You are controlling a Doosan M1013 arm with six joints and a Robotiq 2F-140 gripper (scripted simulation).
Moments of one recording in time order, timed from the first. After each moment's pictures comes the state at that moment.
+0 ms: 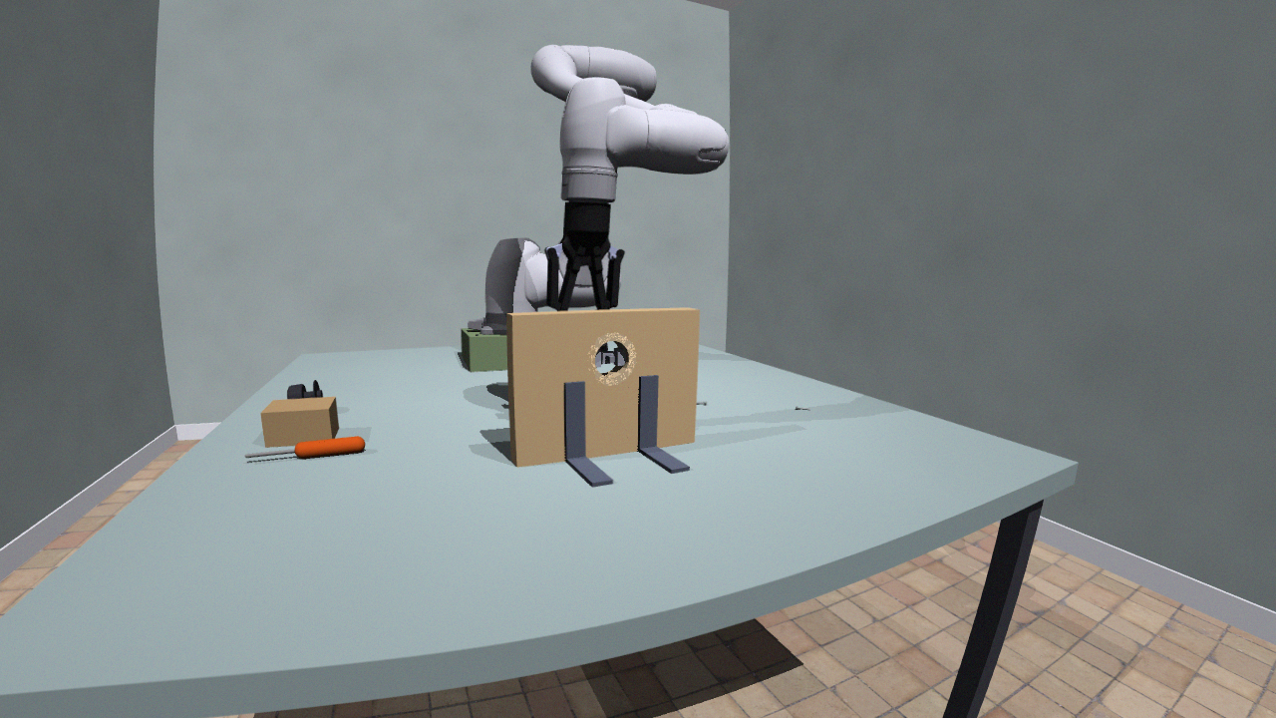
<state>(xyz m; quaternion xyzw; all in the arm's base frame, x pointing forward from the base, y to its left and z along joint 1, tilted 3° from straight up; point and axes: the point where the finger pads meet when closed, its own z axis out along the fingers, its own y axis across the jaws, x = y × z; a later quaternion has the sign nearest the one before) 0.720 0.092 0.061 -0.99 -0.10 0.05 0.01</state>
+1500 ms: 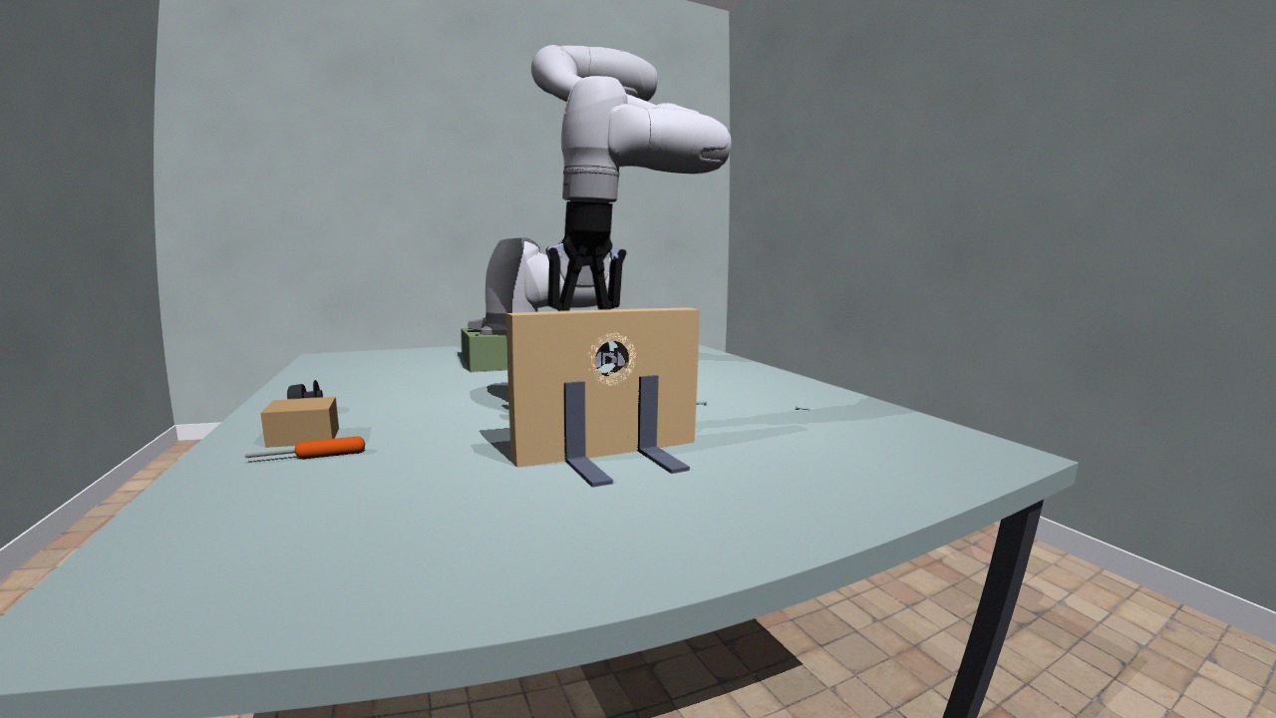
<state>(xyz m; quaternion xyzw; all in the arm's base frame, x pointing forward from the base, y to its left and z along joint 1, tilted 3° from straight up) 0.727 0.093 0.061 -0.99 -0.10 0.05 0.01</state>
